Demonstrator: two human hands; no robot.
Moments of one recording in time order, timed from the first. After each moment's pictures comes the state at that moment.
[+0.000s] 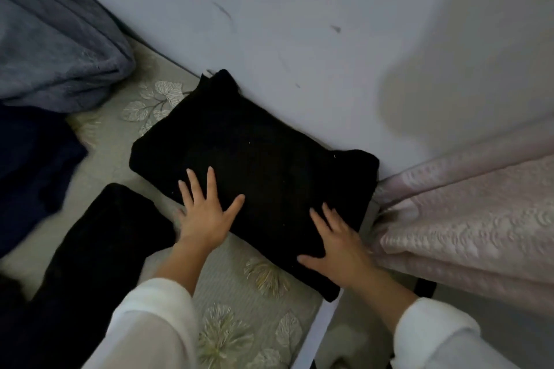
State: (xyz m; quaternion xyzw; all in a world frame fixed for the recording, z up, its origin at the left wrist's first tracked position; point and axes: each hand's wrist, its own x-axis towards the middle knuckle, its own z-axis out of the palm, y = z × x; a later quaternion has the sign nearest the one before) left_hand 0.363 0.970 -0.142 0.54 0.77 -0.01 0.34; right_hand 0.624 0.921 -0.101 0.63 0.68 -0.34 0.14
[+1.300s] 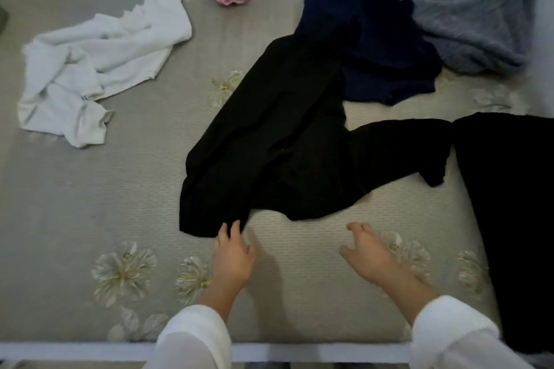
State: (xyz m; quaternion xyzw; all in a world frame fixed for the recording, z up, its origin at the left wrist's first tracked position) left_hand 0.218 0.469 -0.100 0.06 0.94 0.15 0.30; right_hand 0.341 0.708 -0.085 0.33 0.84 -0.33 0.29
